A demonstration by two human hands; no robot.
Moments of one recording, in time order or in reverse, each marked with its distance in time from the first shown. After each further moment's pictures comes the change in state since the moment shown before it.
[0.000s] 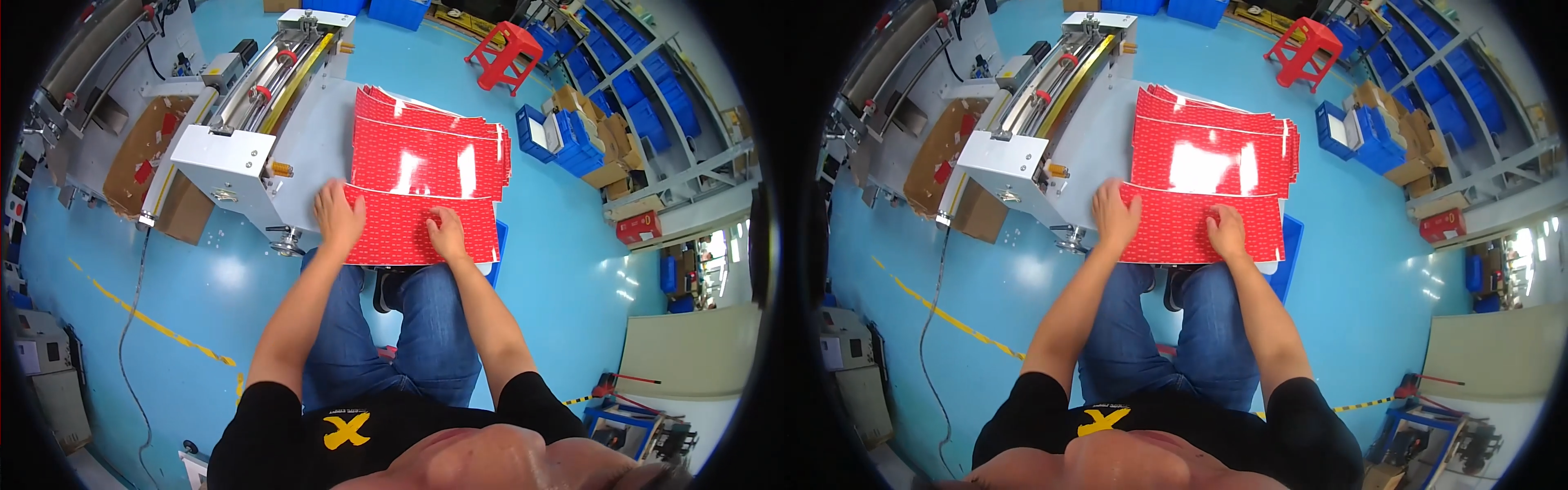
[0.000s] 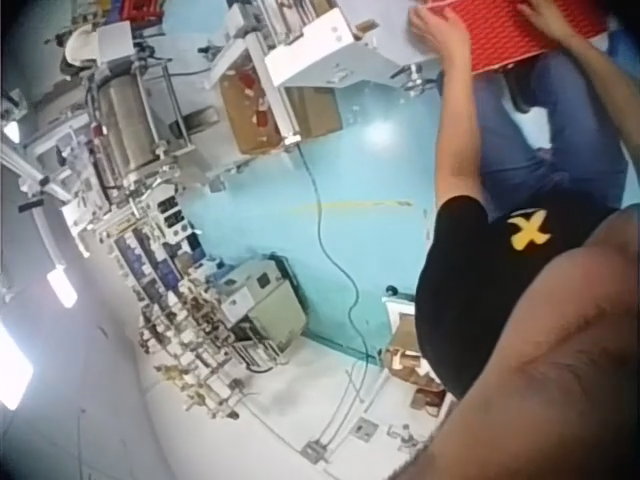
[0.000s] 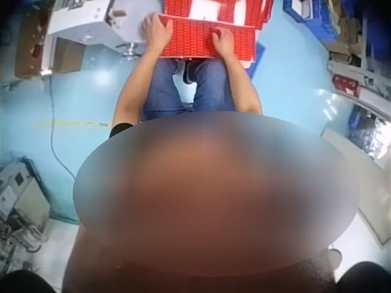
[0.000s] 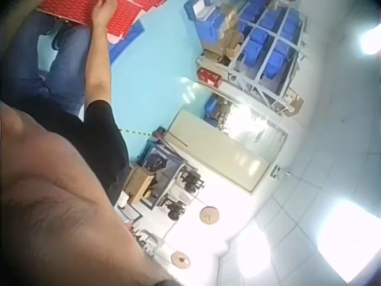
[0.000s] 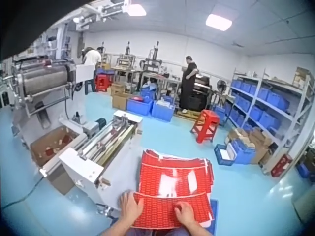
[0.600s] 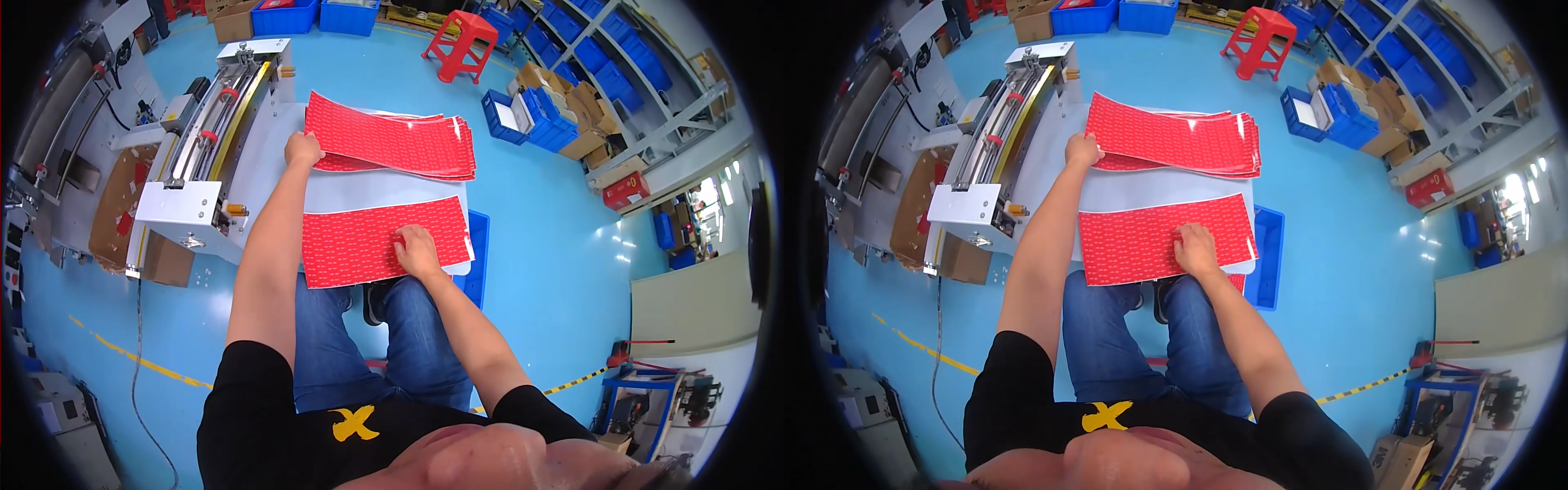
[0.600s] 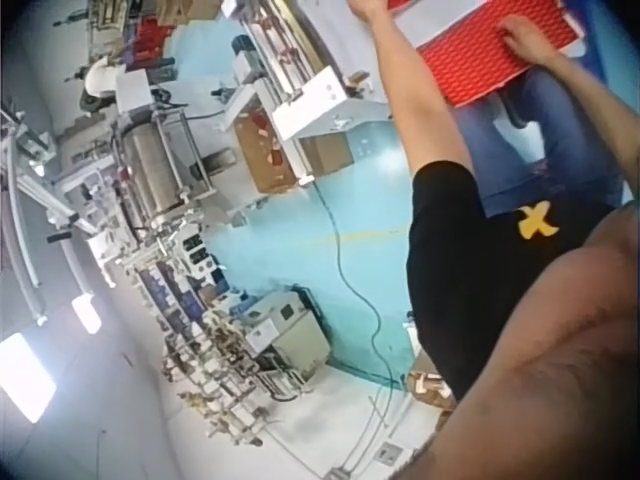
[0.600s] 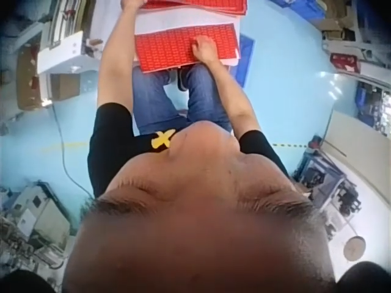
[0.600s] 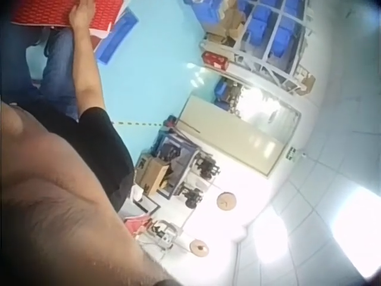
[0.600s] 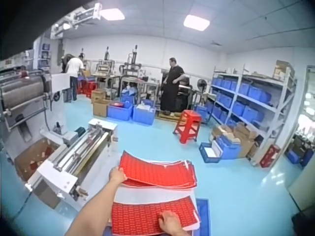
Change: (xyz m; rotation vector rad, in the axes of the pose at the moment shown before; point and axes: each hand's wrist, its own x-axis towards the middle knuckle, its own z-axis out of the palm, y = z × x) left_hand 0.204 -0.002 0.097 -0.108 -0.390 -0.426; right_hand -0.024 0.008 -0.002 -0.063 0.010 -0.100
